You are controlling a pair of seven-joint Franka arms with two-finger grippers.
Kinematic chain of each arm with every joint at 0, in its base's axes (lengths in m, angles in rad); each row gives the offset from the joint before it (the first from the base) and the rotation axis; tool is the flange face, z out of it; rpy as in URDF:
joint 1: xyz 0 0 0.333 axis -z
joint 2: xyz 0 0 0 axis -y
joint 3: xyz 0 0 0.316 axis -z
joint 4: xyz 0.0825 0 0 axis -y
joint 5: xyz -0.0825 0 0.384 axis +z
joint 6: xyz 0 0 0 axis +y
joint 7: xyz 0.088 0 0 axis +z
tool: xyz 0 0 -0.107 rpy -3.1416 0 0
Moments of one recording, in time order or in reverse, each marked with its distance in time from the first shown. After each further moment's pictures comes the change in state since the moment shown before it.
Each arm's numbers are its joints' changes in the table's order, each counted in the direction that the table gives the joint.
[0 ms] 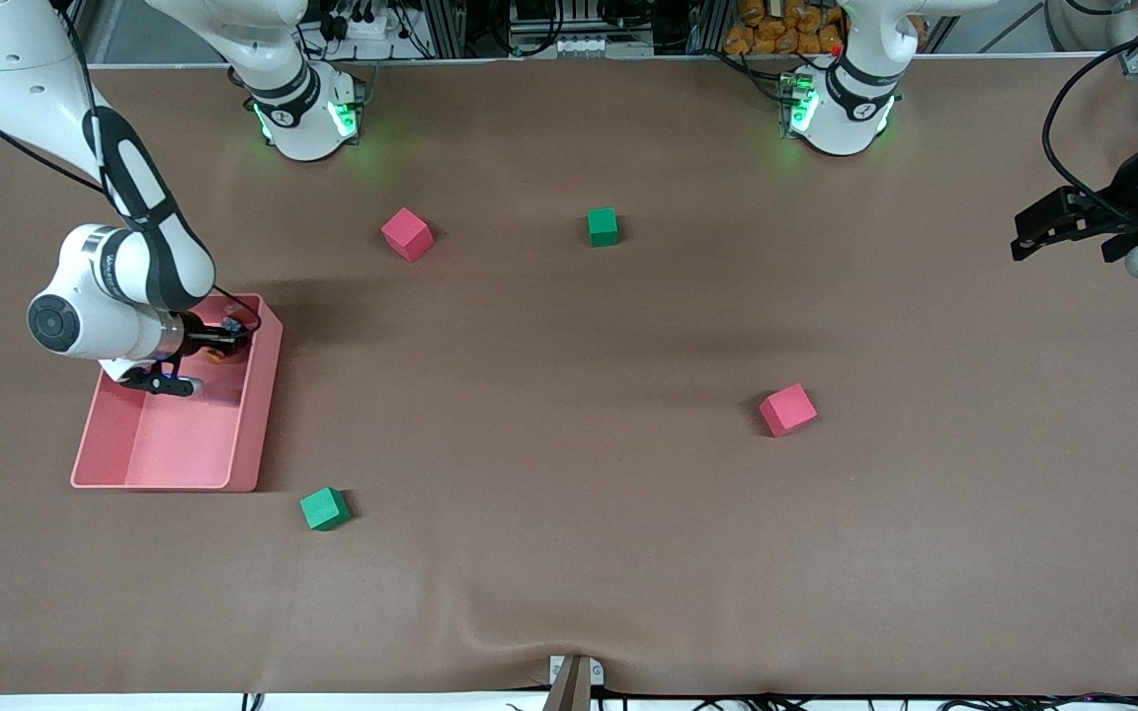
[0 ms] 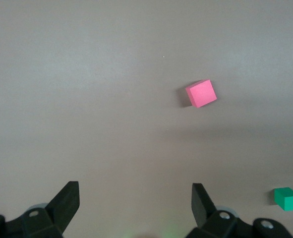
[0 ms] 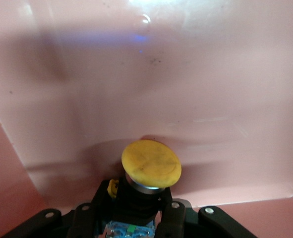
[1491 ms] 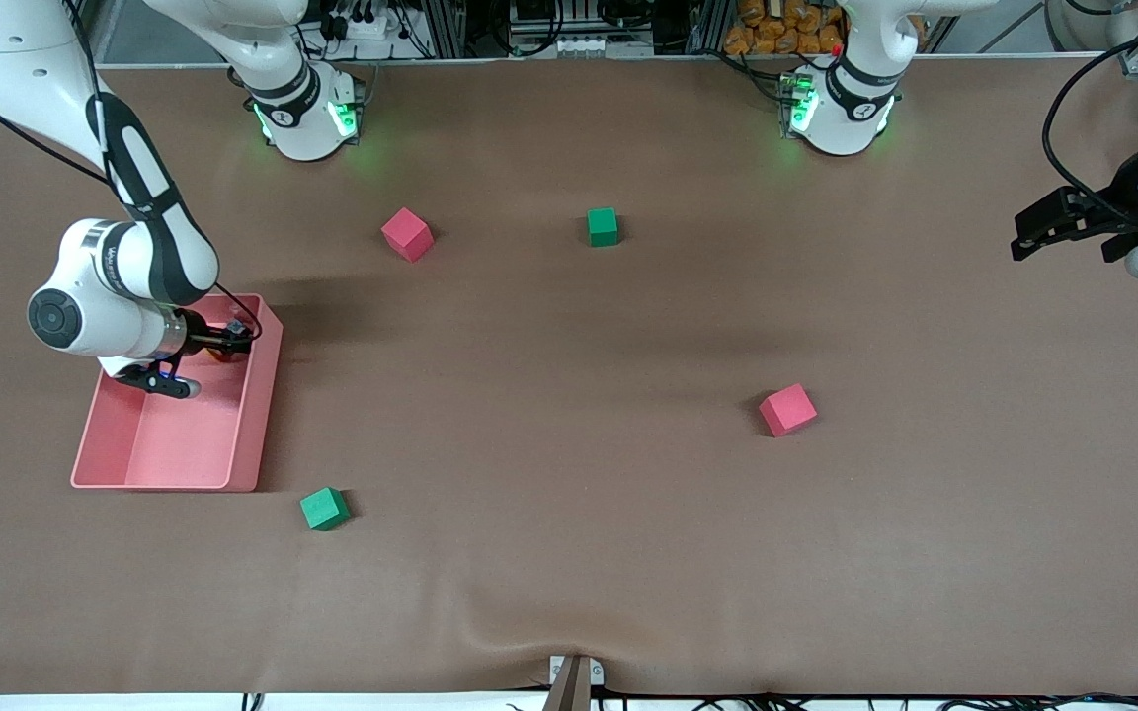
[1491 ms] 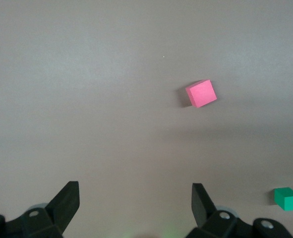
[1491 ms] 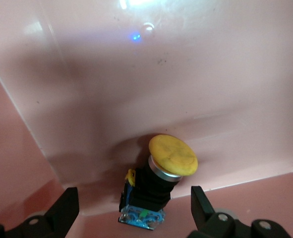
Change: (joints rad) left arm 0.000 0.000 0.000 0.000 0.000 0.000 0.000; right arm -0.028 0.031 -0.006 -0.006 0.000 0.015 -0.158
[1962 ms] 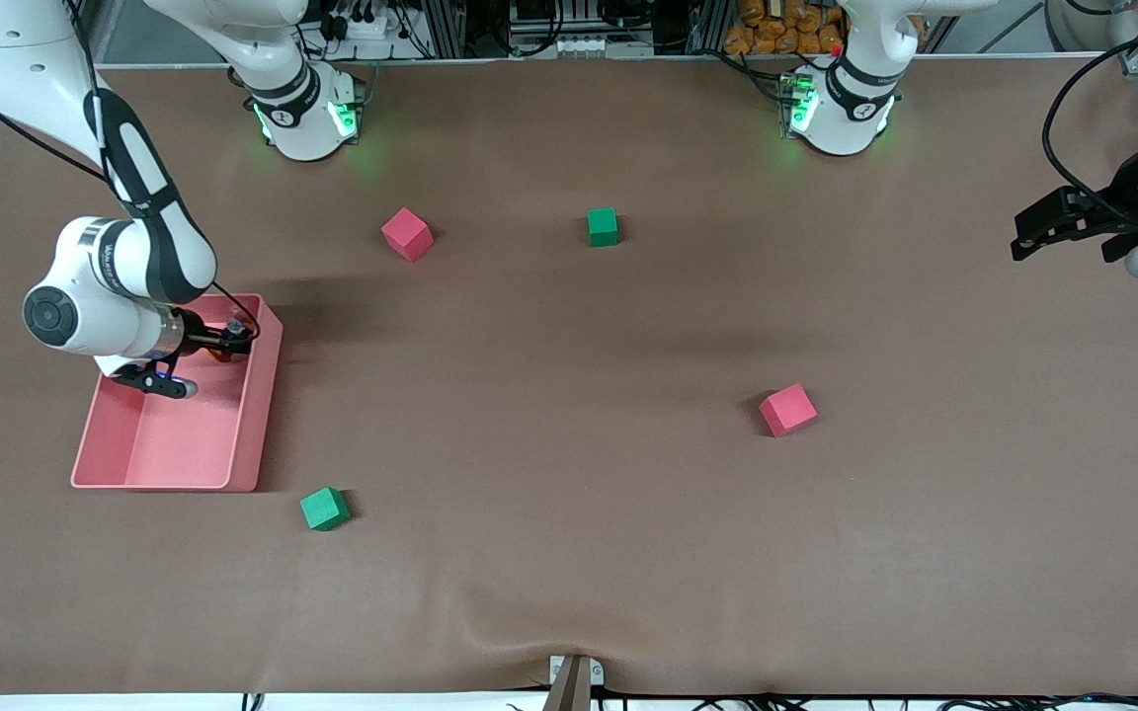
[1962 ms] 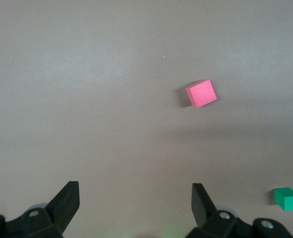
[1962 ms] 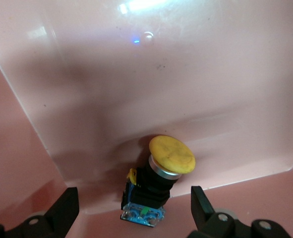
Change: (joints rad) left arm 0.000 0.000 0.000 0.000 0.000 0.000 0.000; right arm 0.000 0.019 0.000 0.000 0.000 0.000 -0.005
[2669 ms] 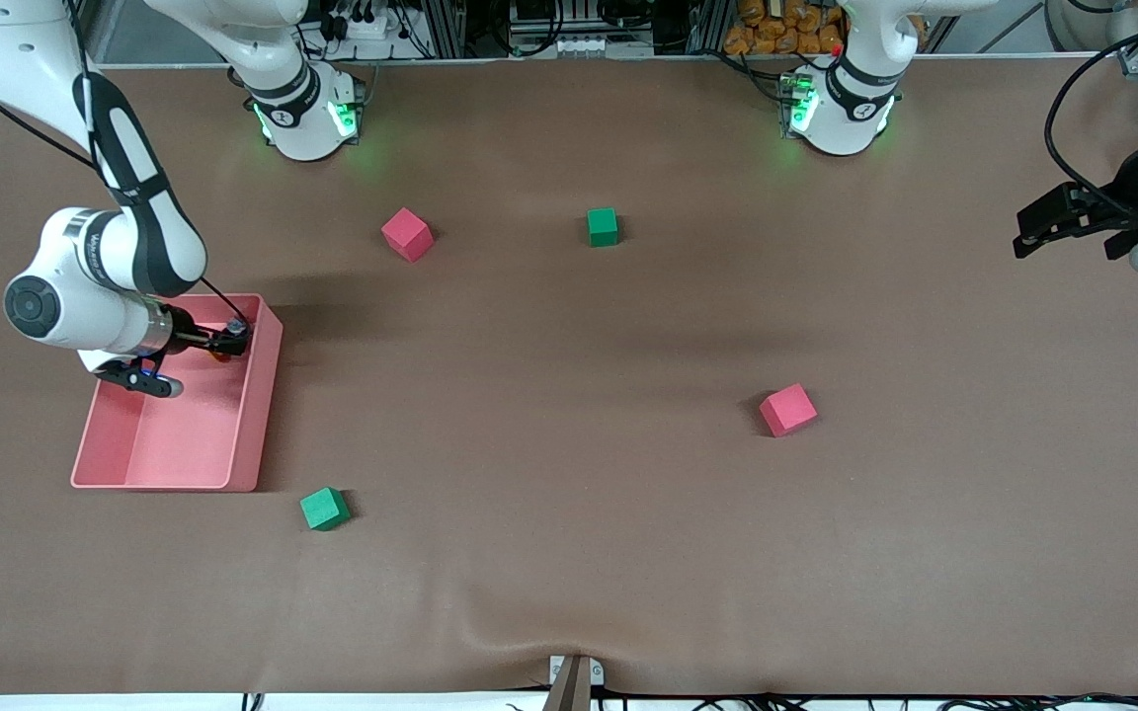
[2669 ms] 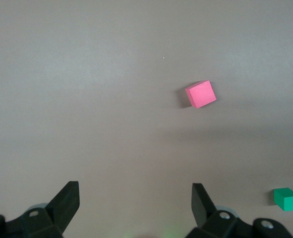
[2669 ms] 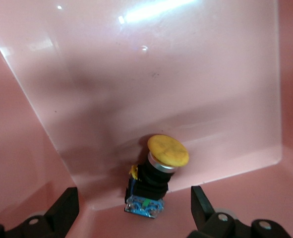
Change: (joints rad) left arm 0.000 0.007 0.000 0.000 0.000 0.000 0.000; right arm 0.001 0.026 -0.002 0.000 0.000 0.004 -0.022
